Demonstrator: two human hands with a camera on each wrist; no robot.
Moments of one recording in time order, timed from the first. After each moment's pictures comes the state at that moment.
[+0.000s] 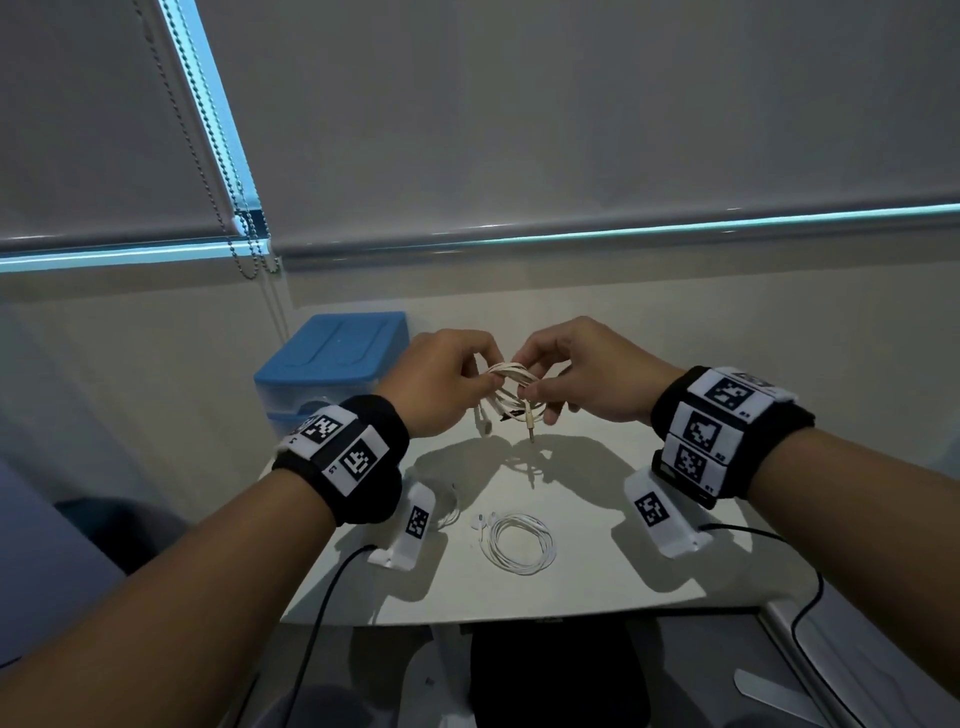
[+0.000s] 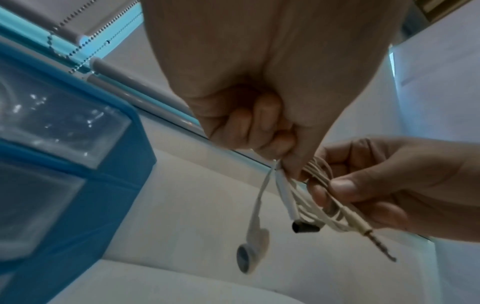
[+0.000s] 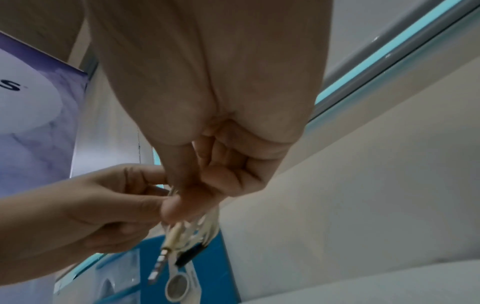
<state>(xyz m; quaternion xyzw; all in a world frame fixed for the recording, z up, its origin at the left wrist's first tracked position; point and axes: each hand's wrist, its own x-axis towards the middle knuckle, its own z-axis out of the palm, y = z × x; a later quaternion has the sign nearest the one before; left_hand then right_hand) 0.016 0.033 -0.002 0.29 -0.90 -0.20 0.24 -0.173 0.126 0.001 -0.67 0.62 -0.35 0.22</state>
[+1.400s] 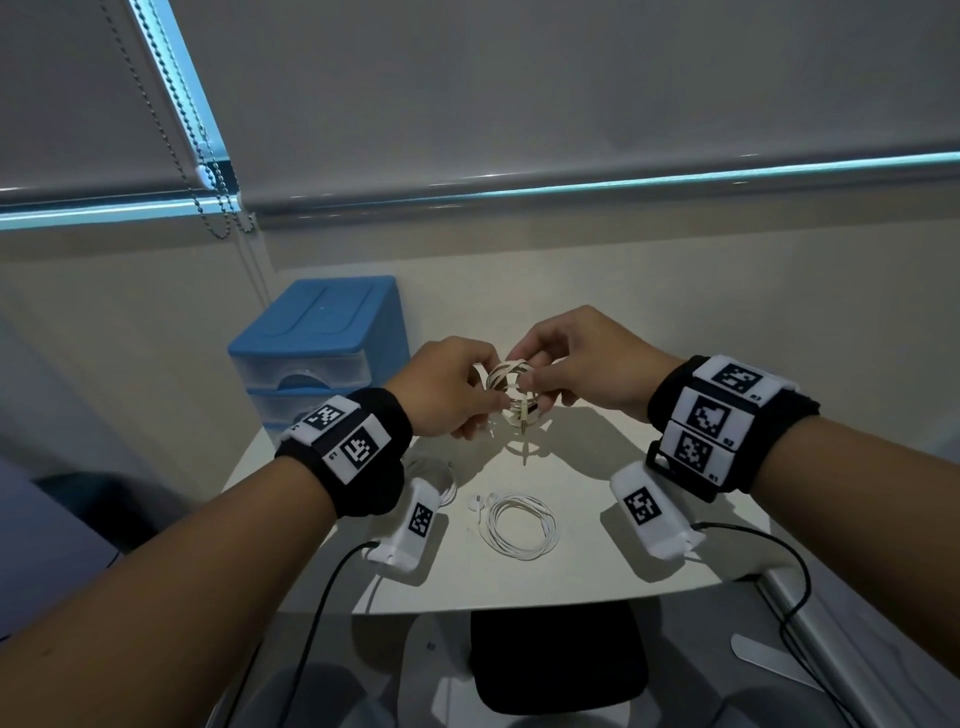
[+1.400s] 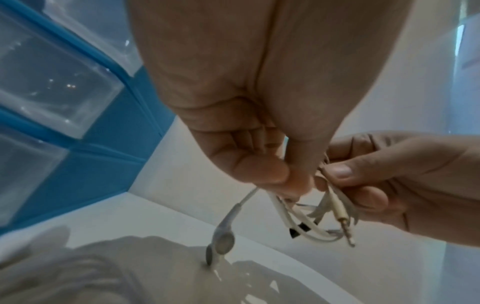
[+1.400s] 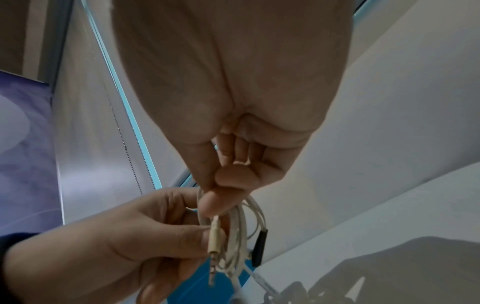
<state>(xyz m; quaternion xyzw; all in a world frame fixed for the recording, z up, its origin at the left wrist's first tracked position) 0.005 0.025 -0.036 0.33 -0.87 -0.32 0.14 -0.170 0.111 -0.028 -0.59 0.62 -0.40 0.33</state>
